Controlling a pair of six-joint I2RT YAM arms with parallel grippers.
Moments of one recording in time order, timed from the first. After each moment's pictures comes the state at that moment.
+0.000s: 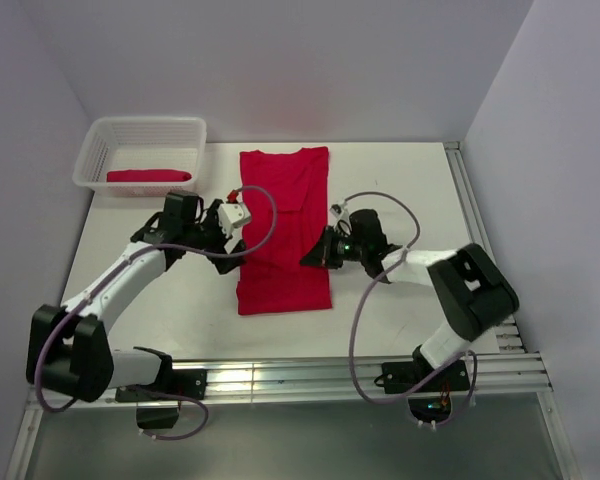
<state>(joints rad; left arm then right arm) -0.31 1.34 0.88 -0.38 0.56 0.58 0.46 1.67 0.62 0.44 -0.63 0.78</state>
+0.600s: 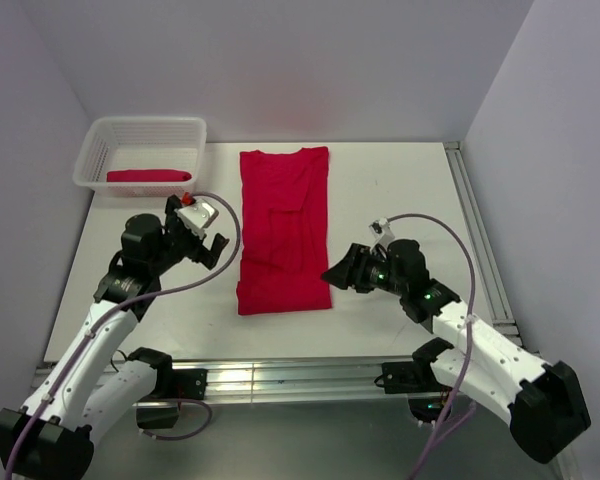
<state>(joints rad) -0.30 0.85 0.73 -0.21 0.33 0.36 0.49 0.90 0.43 0.02 -0.40 0.77</state>
